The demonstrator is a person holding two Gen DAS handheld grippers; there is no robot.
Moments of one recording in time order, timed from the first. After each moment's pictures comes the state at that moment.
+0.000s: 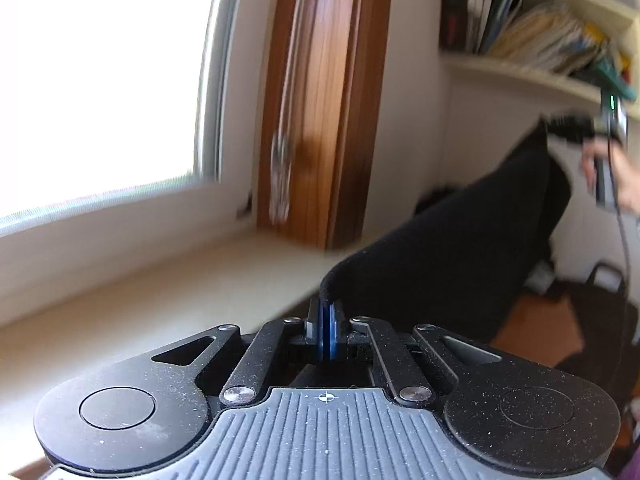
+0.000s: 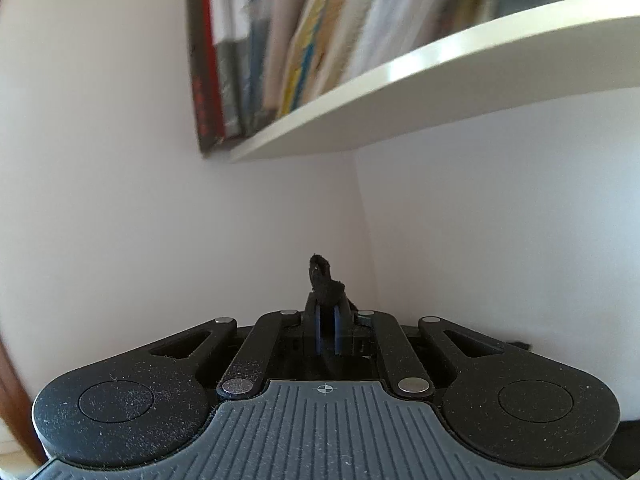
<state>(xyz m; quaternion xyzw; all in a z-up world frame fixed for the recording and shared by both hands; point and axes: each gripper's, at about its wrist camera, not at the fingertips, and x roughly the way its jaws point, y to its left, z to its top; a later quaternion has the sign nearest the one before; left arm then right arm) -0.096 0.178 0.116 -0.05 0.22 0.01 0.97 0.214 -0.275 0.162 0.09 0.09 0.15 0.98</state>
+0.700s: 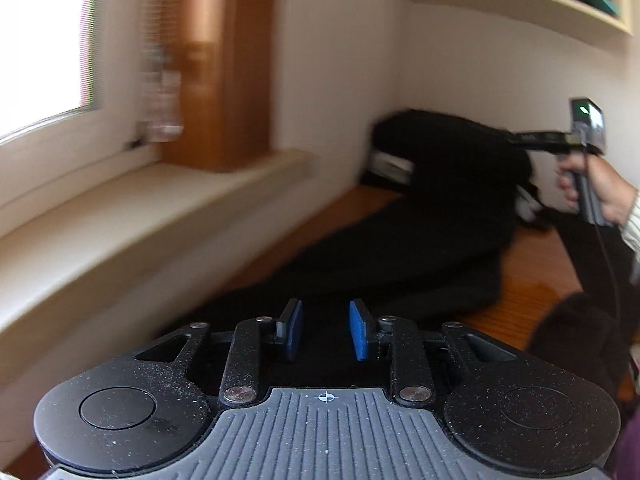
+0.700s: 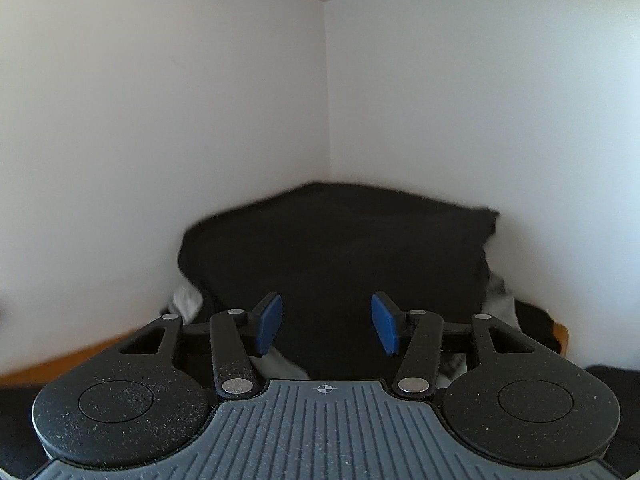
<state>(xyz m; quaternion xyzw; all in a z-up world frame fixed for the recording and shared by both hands) -0.047 0.088 0.068 0.00 0.28 -0.05 0.96 0.229 -0.330 0.003 0.01 0.18 0.15 0.97</state>
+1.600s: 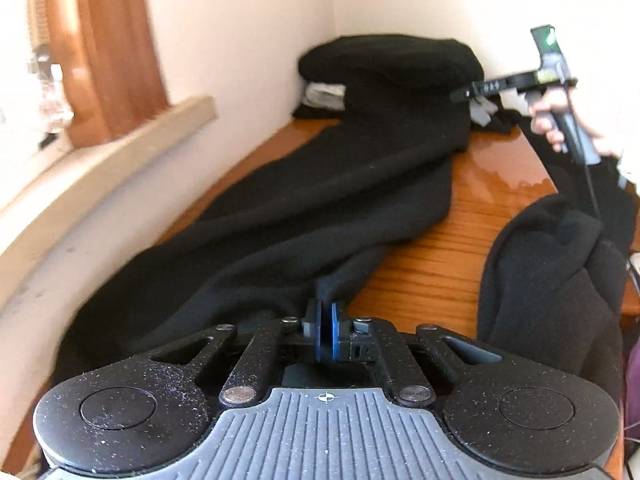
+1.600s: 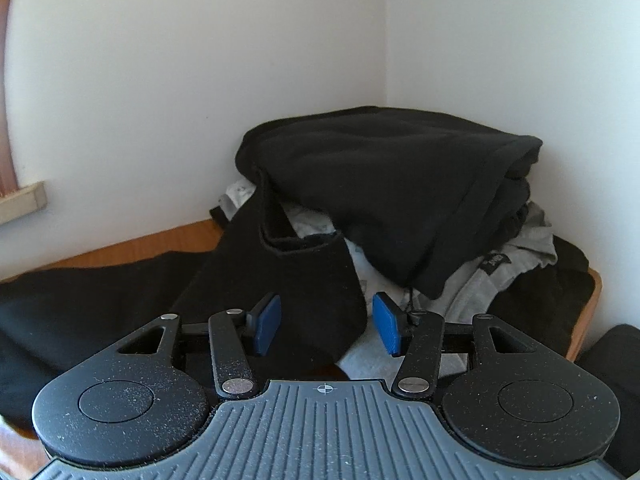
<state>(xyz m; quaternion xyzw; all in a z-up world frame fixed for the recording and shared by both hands) -0.052 0.040 0.039 0.08 0.35 -0.08 0.93 0.183 -0.320 -0.046 -0.05 0.23 0.22 0.95</state>
